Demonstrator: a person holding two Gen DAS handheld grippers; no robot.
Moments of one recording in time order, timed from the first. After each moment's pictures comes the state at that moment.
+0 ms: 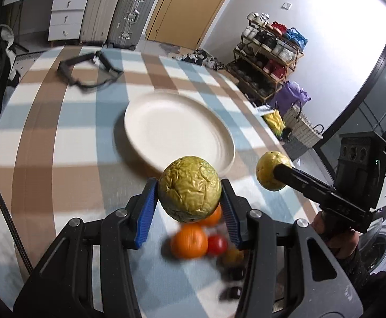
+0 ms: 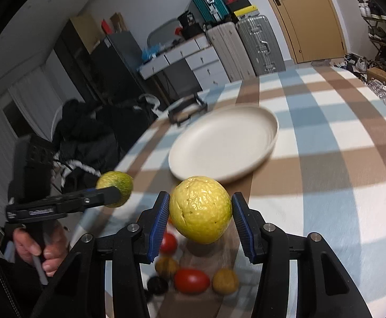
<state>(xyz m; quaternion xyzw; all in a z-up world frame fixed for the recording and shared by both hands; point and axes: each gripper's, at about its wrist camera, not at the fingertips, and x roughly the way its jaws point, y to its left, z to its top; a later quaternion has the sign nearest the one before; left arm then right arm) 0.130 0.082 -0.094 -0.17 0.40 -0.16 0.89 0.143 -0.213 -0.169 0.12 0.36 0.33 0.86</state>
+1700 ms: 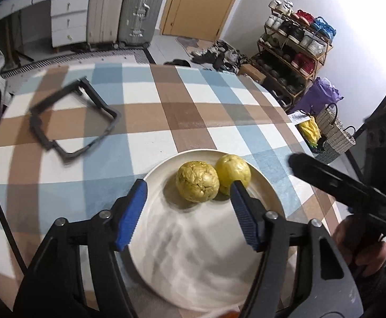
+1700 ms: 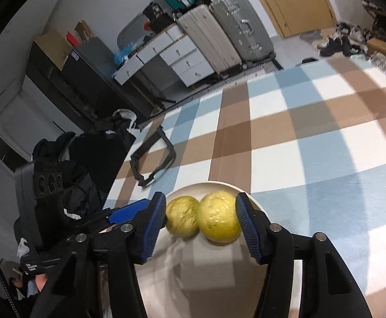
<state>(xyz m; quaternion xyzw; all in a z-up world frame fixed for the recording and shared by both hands) 0.312 0.061 -0.115 -0.11 0.44 -0.10 0.89 0.341 -0.179 -0.169 0.17 0.42 0.30 0.84</state>
